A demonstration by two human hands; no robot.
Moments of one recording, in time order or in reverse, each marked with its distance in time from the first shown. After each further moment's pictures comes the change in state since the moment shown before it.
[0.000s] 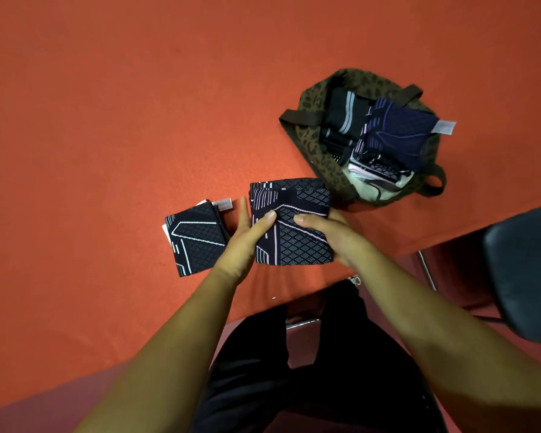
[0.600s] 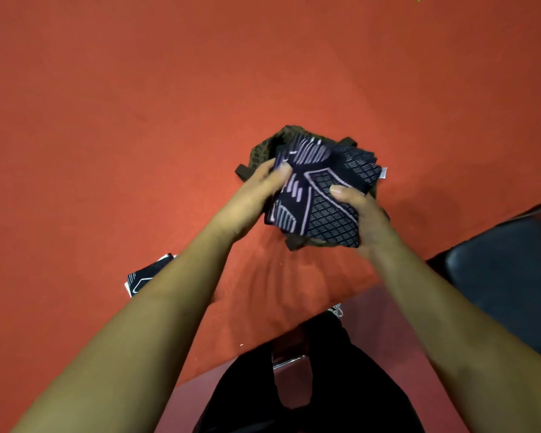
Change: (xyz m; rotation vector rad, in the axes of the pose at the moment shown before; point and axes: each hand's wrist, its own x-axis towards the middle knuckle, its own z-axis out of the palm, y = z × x) left_hand 0.062 0.149 0.141 0.290 -0.305 0.200; right_hand -0.023 -0.114 -0.107 0.316 0.067 -0.312
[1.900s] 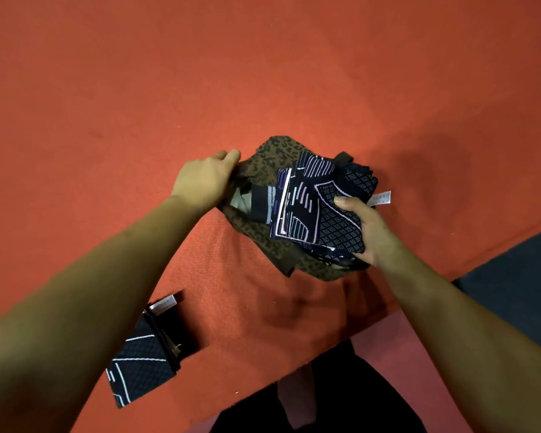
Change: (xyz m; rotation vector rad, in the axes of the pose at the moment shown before) left_hand 0.147 0.008 -0.101 1.709 0.128 0.148; right_hand 0.118 0.006 -0.070 0.060 0.123 0.258
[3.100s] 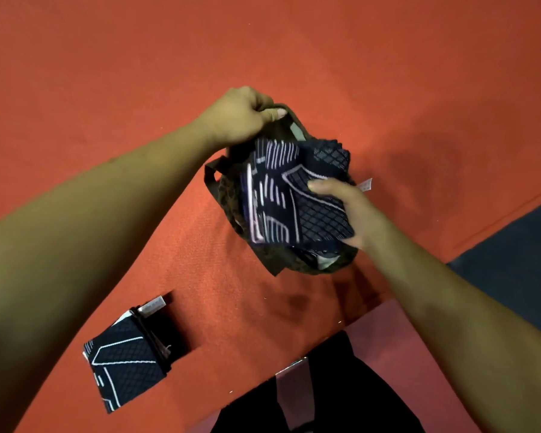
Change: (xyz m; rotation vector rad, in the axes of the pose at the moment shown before) left_hand 0.072 0.066 -0.077 -0.585 -0.104 0.030; right_hand -0.021 -0.025 0.015 -0.077 -0.197 -0.008
